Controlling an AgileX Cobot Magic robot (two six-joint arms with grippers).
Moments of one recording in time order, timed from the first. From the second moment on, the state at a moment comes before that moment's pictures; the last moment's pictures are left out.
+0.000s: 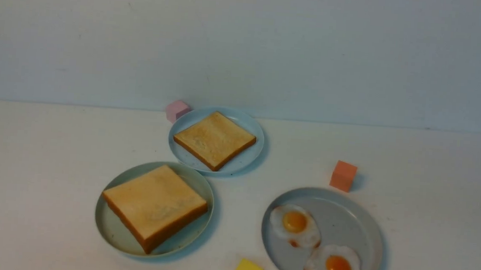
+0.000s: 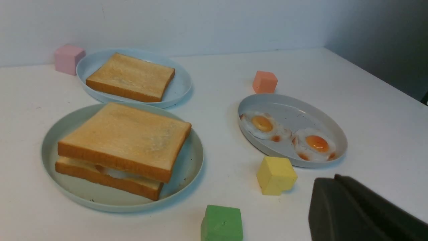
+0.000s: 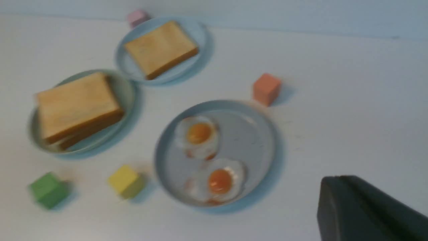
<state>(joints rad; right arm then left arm) 0.30 0.48 -0.75 -0.01 0.84 0.10 -0.55 0.06 -0.08 -0.32 0.24 0.10</state>
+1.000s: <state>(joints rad) -0.03 -0.01 0.02 0.14 0.40 -0.02 -0.55 0.06 -0.08 -0.32 0.24 0.10</state>
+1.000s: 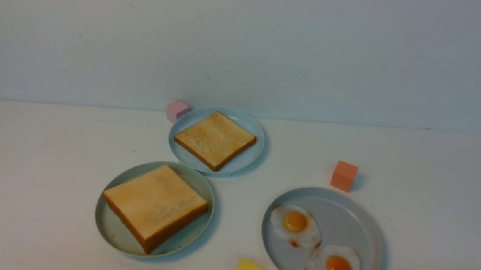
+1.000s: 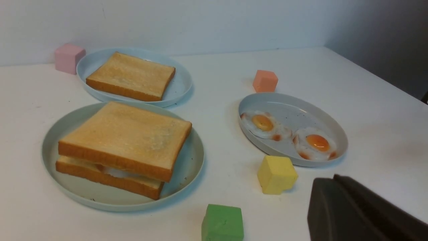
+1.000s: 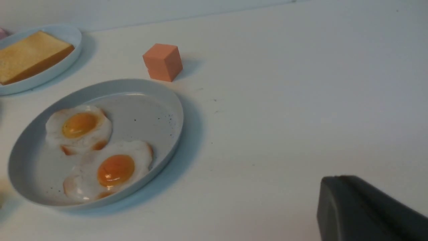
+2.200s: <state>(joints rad) -0.03 -0.01 0.02 0.14 0.40 -0.01 -0.03 -0.01 0.03 -0.14 0.39 -0.16</state>
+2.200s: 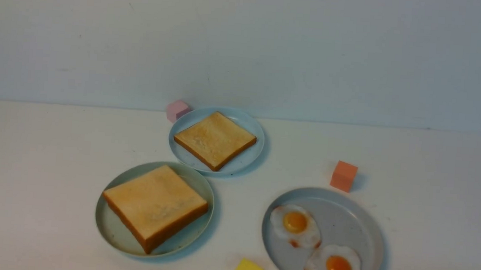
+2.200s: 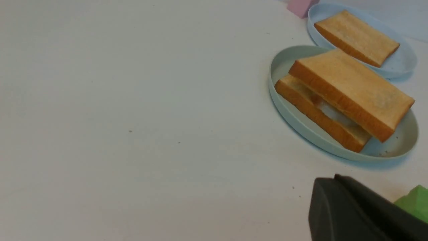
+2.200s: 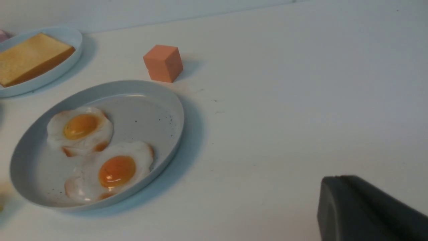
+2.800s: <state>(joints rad) -0.03 -0.01 0.02 0.14 0.40 -0.01 -0.03 -0.01 0.03 -0.14 0.39 -0.16</state>
